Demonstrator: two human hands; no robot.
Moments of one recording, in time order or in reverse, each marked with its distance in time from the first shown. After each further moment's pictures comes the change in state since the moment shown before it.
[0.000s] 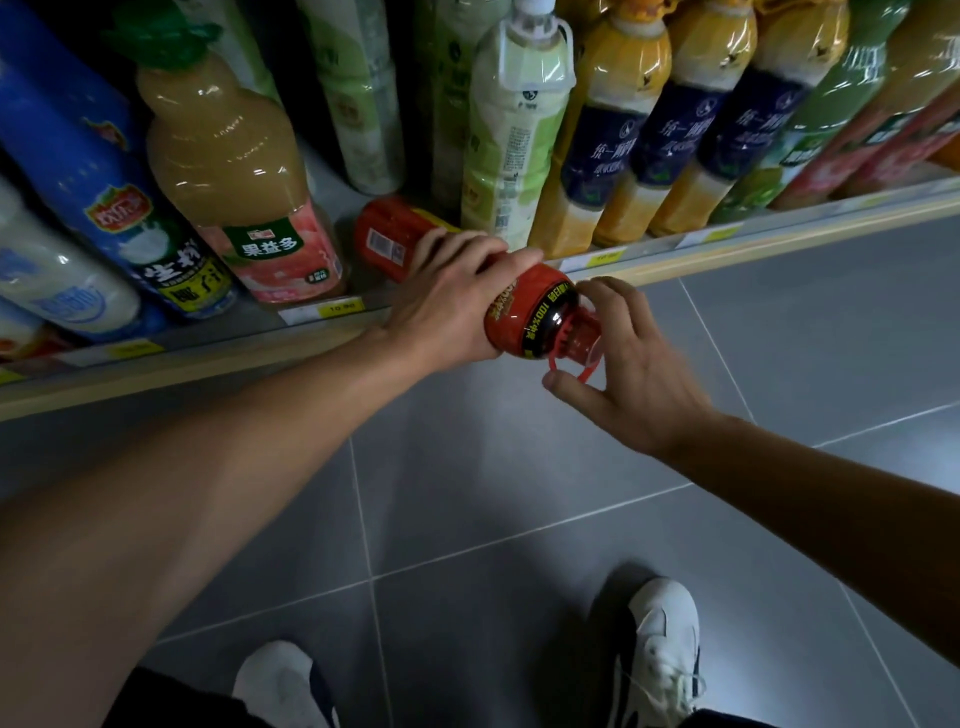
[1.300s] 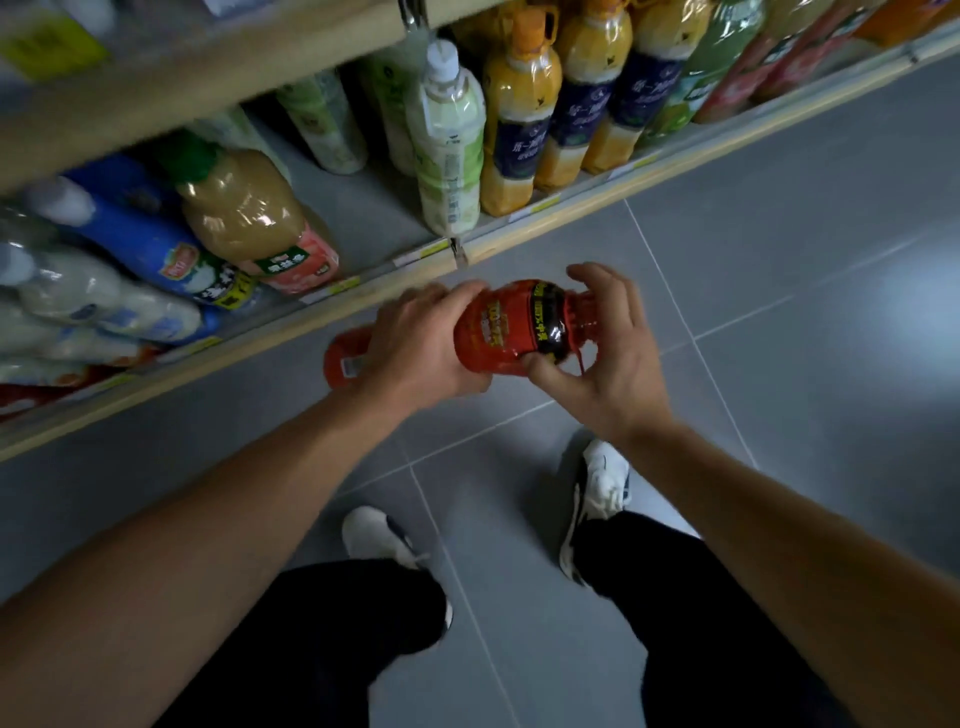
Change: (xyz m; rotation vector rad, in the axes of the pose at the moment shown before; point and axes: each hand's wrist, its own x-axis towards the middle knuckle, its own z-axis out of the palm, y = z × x) left_hand -0.016 0.091 -0.171 -0.387 -0.384 -0.379; right_hand -0.052 -0.095 -0.127 0.443 0.153 0.337
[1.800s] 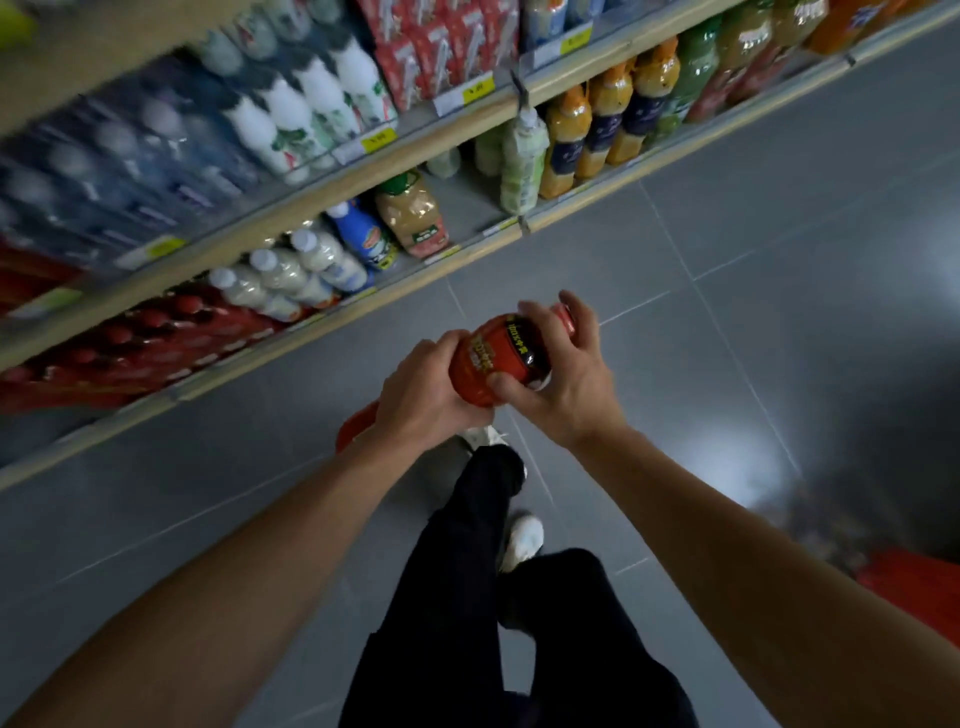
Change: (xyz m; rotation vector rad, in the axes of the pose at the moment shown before) left_hand -0.284 0.088 -0.232 -0.085 -0.154 -0.309; right_hand -0.174 -0.315 -0.039 -0.024 -0.148 0.165
